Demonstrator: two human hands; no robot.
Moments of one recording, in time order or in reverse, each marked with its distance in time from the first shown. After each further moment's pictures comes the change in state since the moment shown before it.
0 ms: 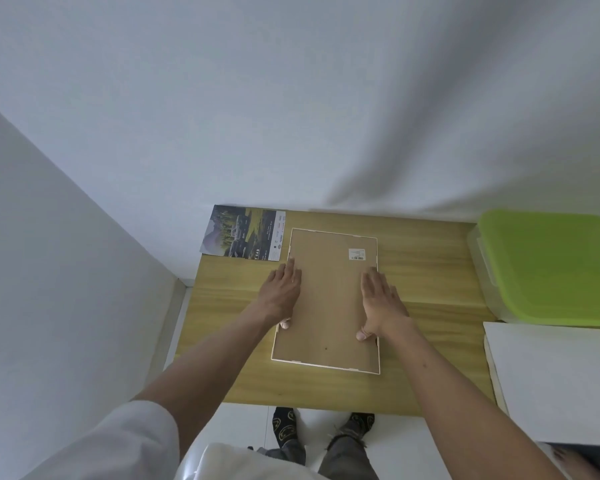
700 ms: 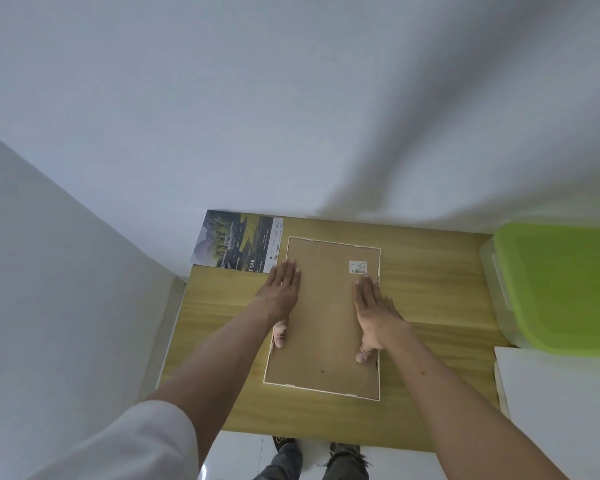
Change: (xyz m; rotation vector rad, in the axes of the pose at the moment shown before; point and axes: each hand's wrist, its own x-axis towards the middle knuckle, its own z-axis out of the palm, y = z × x) left_hand 0.038 -0.008 -0.015 0.139 -0.068 0.030; right_hand 0.038 0.002 -0.013 -0.057 -0.207 -0.056
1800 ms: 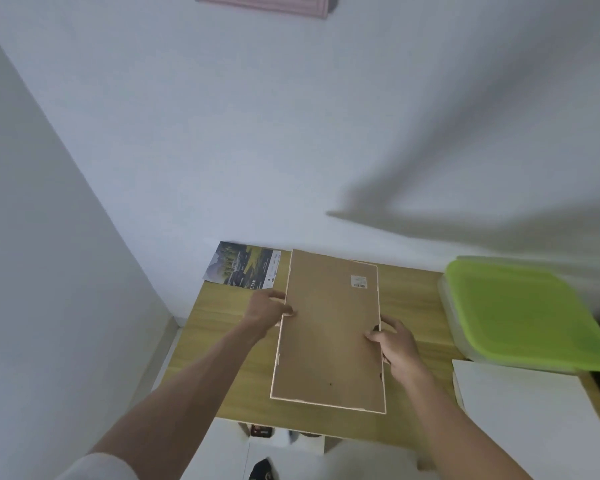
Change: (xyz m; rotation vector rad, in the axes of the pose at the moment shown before) left_hand -0.113 0.026 -0.020 -1.674 0.374 -0.339; right_hand -0.117 0.029 0.033 1.662 0.490 0.185
